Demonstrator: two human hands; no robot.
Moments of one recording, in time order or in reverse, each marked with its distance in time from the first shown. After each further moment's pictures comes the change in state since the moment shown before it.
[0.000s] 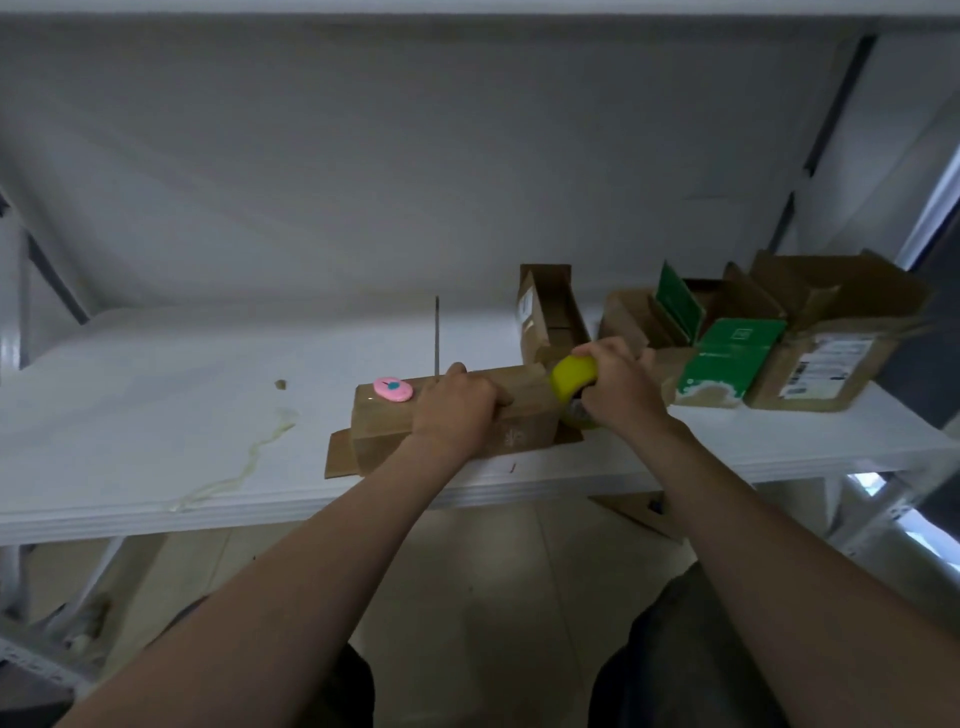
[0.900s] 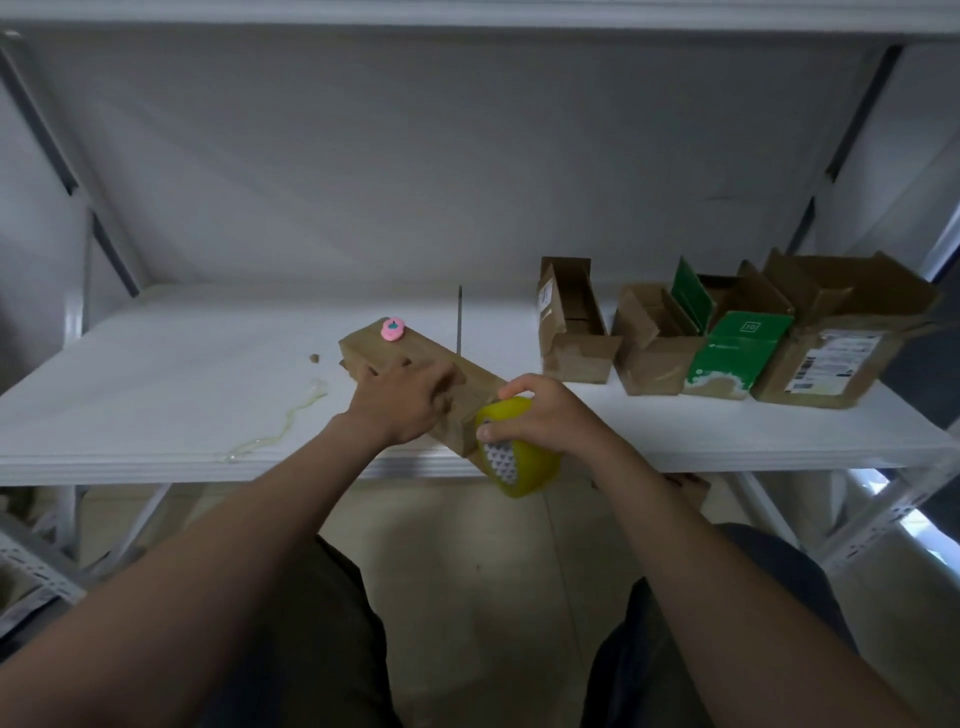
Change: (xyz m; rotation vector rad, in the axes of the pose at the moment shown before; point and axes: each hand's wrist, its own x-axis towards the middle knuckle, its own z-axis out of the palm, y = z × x) left_hand -0.059 -0.073 -0.014 -0.052 -0.161 -0.130; right_hand -0.080 -0.073 0.011 0.506 -0.386 -0.057
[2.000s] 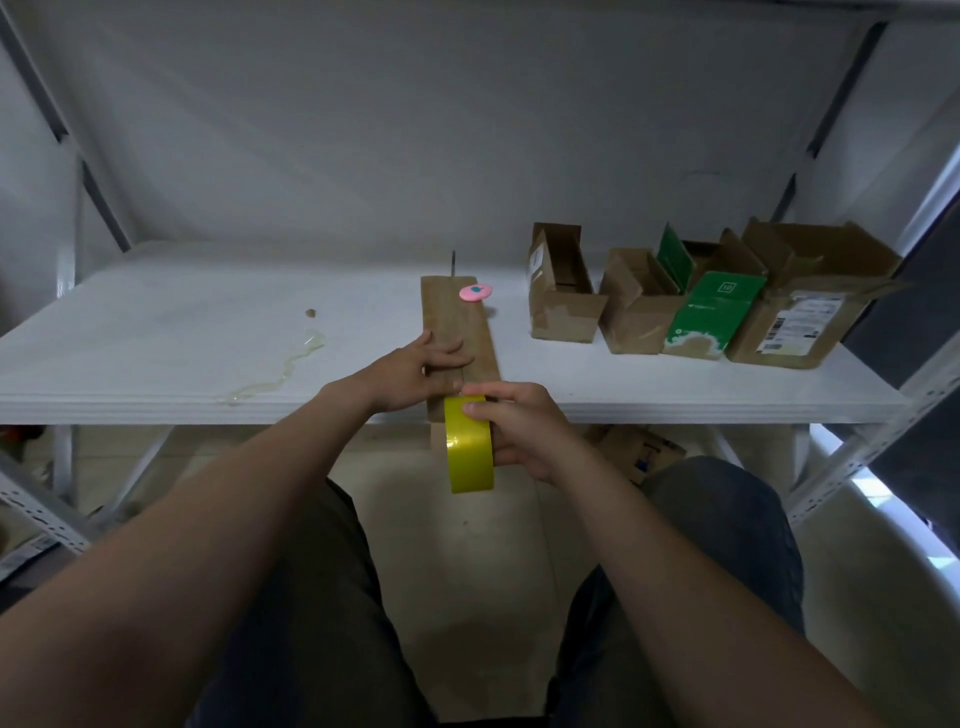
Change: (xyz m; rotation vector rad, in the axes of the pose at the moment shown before) left_hand -0.022 -0.003 0.027 -0.601 -0.151 0.135; right_hand -0.055 0.017 0.055 0.558 -0.072 0.166
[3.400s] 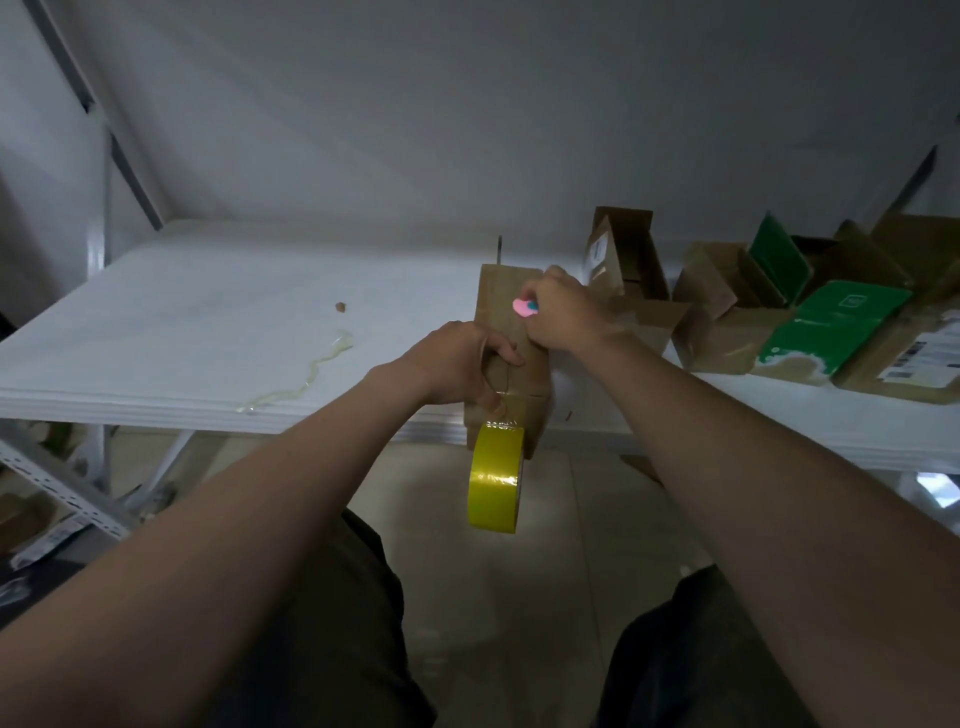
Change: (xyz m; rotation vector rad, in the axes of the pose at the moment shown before) left_hand 0.039 0.015 -0.020 0.159 0.061 -0.075; right_hand 0.178 -0.072 -0.025 -1.204 0.237 -0.446
